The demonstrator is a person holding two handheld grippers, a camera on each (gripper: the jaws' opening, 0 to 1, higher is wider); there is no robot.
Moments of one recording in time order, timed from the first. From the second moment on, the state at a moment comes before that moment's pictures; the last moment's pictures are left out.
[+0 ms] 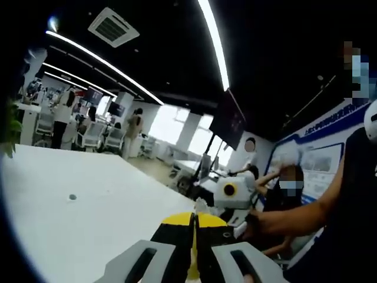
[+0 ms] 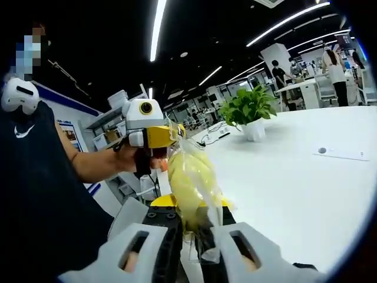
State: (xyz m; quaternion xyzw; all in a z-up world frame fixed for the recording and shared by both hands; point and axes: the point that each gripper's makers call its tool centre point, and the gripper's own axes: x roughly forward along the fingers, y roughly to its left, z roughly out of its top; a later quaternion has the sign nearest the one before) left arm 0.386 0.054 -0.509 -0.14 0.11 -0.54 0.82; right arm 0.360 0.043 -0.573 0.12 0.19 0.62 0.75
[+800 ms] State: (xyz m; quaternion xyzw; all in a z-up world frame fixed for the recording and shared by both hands) left arm 0.376 0.047 -0.515 -0.15 0.13 -0.55 0.81; right arm 0.349 0.039 -0.578 0.13 0.20 0.61 0.76
